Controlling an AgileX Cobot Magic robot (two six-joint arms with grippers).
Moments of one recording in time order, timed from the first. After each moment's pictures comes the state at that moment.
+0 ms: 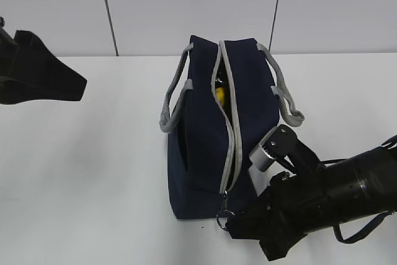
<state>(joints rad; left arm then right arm) -0.52 1.08 -0.97 -0.23 0.77 0.07 0.34 1.72 -0.58 1.59 0.73 -2.01</state>
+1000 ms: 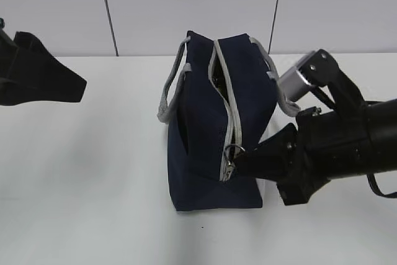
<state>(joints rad) -0.52 1.08 -0.97 -0.23 0.77 0.07 0.34 1.37 -0.64 1.34 0.68 -1.63</state>
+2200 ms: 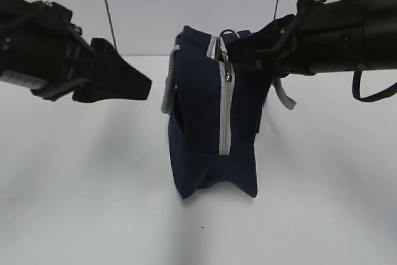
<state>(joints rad) -0.52 1.26 -0.97 -0.61 0.63 0.45 0.34 1.36 -0.89 1.45 0.53 -1.59</state>
